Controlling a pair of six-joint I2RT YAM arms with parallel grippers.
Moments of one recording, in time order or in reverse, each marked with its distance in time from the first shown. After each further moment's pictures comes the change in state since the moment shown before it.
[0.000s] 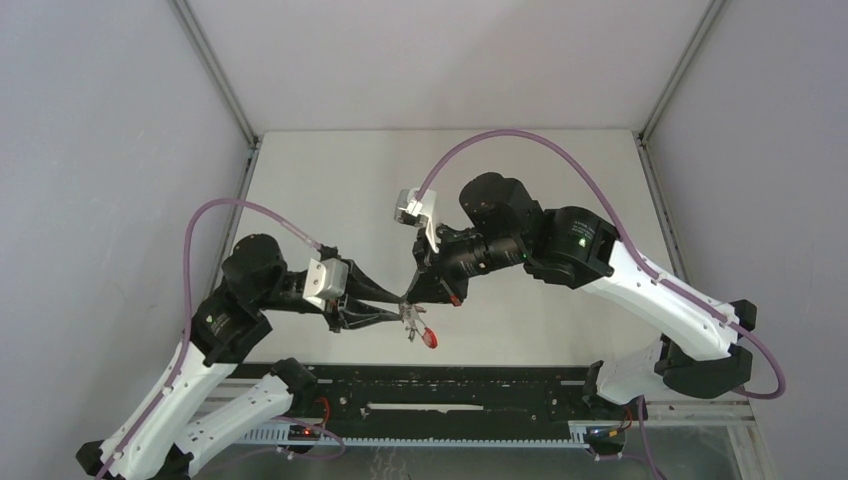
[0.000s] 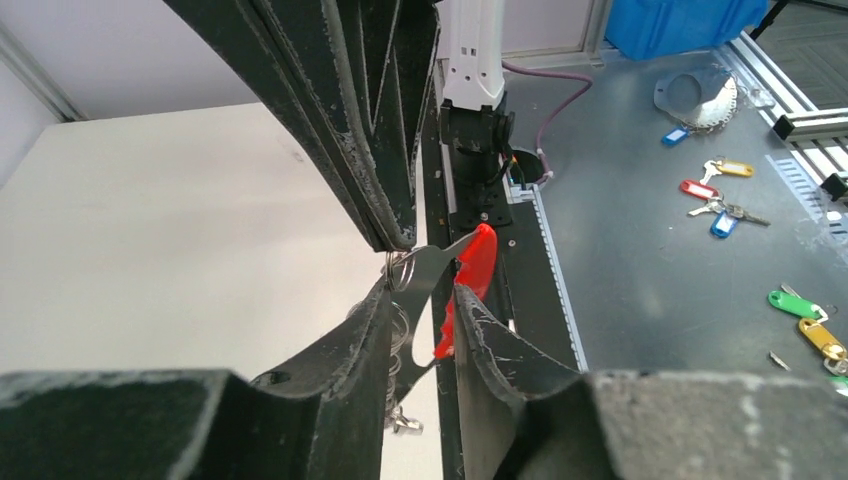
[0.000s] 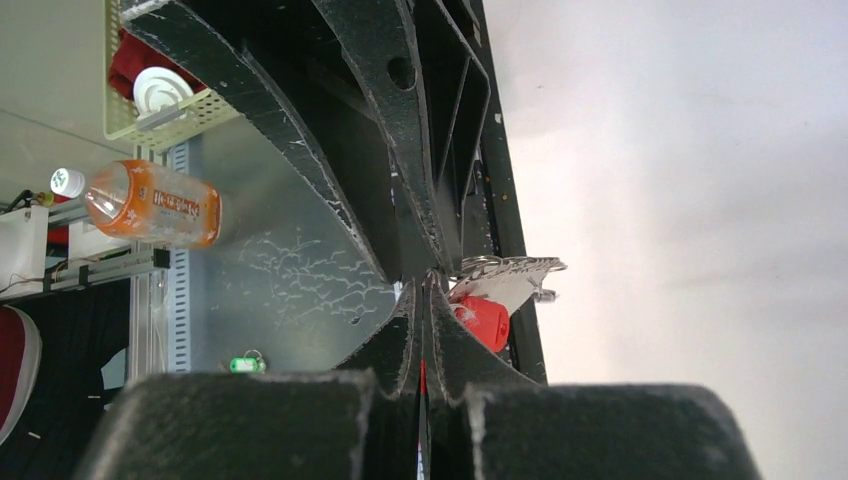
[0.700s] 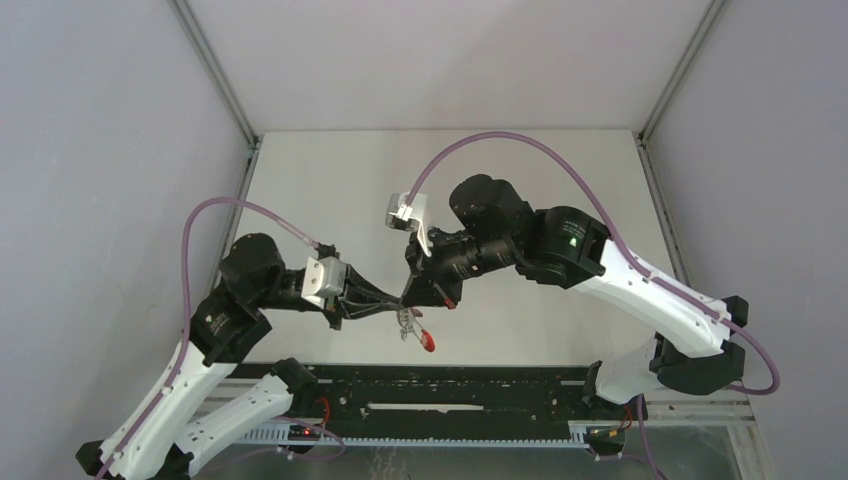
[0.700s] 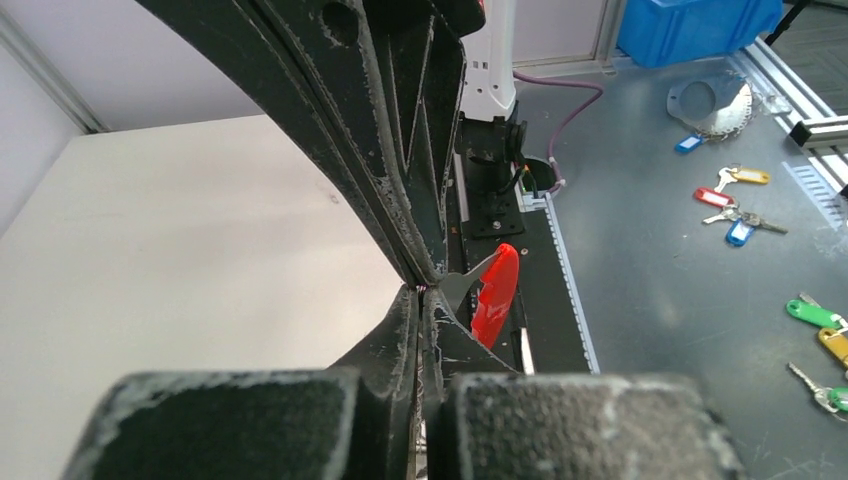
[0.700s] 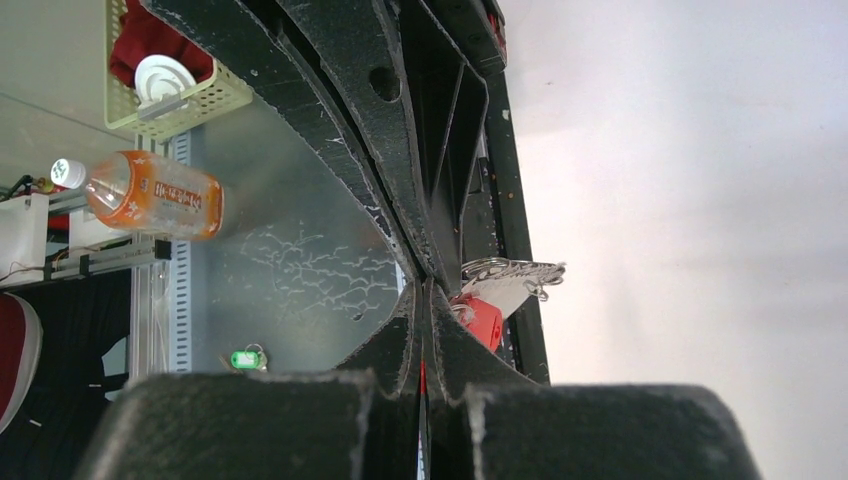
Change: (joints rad) left arm 0.000 0.001 0.010 0.019 -0.010 0.001; right arm 0.022 0.035 0.032 -0.018 0.000 -0.008
